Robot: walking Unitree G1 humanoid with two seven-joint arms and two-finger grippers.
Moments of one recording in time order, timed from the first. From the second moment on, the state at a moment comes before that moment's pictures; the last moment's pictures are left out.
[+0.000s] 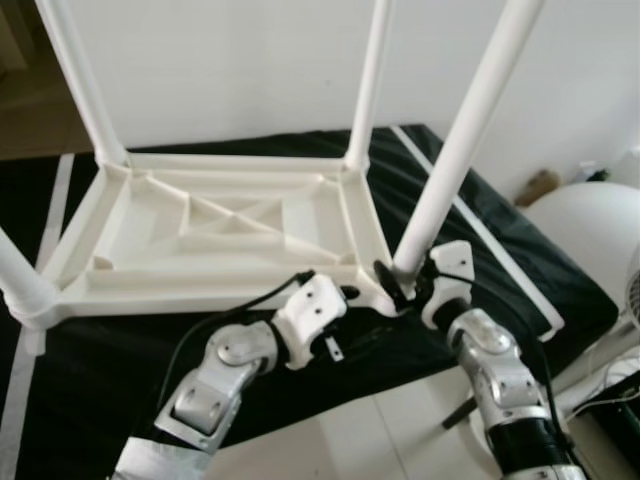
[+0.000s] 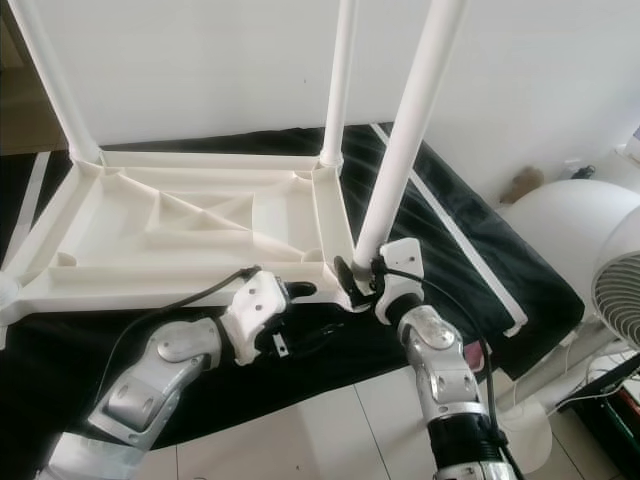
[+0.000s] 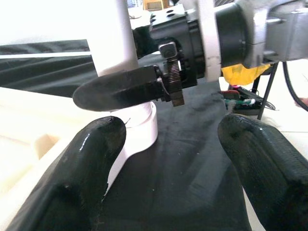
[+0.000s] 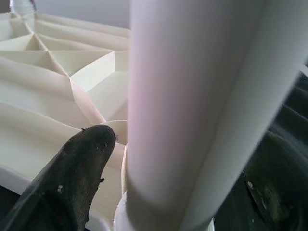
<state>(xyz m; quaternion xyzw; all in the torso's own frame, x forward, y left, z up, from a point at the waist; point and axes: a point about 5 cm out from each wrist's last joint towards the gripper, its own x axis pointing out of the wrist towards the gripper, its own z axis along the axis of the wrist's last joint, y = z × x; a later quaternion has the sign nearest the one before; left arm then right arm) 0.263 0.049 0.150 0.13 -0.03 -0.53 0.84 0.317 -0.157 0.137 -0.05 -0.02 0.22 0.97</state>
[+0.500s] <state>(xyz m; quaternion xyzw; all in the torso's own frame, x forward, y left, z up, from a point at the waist) 0.263 0.049 0.151 0.13 -0.04 -0.53 0.84 0.326 -0.159 0.128 -0.09 0.02 0.31 0.95</state>
